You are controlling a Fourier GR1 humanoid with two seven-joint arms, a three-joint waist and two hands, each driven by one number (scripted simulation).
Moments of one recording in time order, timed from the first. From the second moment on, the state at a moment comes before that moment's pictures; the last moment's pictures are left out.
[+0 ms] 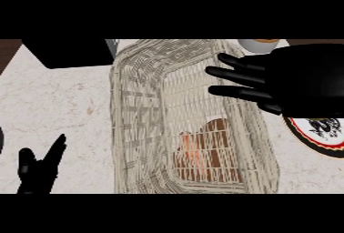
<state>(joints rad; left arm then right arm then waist) 0.21 0.37 -0.09 -1.51 0.19 0.16 0.25 -1.00 -0.95 0.64 -1.64 0.54 0.61 -0.55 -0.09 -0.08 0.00</state>
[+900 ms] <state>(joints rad) 0.22 0.37 -0.08 -1.56 0.18 0.15 0.23 -1.05 -0.92 0.56 -1.68 -0.35 0.89 -0.08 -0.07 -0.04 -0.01</state>
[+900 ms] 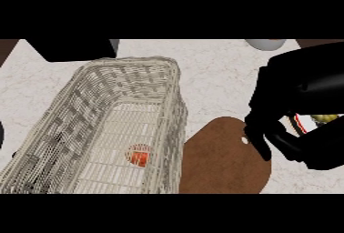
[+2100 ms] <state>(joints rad) 0.13 0.33 -0.10 -1.52 0.16 0.10 0.25 -1.62 -0.33 0.68 -1.22 -0.74 0.58 0.71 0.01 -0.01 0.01</state>
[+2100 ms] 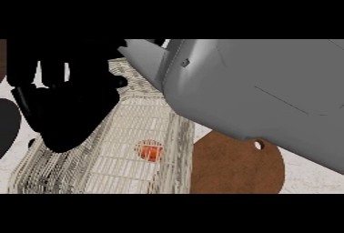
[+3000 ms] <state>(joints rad) 0.12 0.31 -0.09 -1.52 0.13 0.09 0.24 -1.45 -0.29 0.73 -1.10 -0.39 0.62 0.53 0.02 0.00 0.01</state>
